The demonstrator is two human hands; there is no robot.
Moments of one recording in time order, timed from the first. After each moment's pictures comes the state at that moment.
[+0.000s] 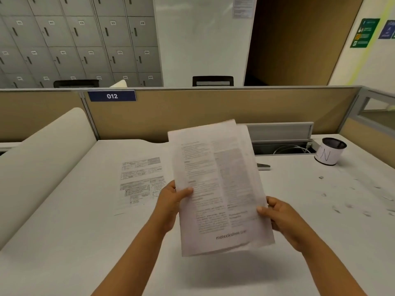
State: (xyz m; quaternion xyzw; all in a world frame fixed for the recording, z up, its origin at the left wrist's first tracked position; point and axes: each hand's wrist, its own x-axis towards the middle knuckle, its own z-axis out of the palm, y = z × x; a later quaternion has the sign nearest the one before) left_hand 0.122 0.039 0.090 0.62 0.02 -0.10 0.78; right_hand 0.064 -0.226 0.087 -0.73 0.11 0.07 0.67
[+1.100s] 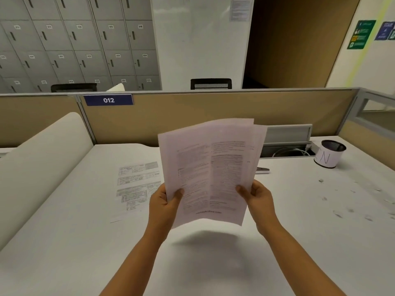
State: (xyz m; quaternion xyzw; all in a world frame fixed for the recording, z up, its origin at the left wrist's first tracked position) left_hand 0.116 0.035 0.094 0.70 -0.01 0.11 0.71; right_hand 0.115 -0.177 0.087 -0.70 0.09 -0.14 0.69
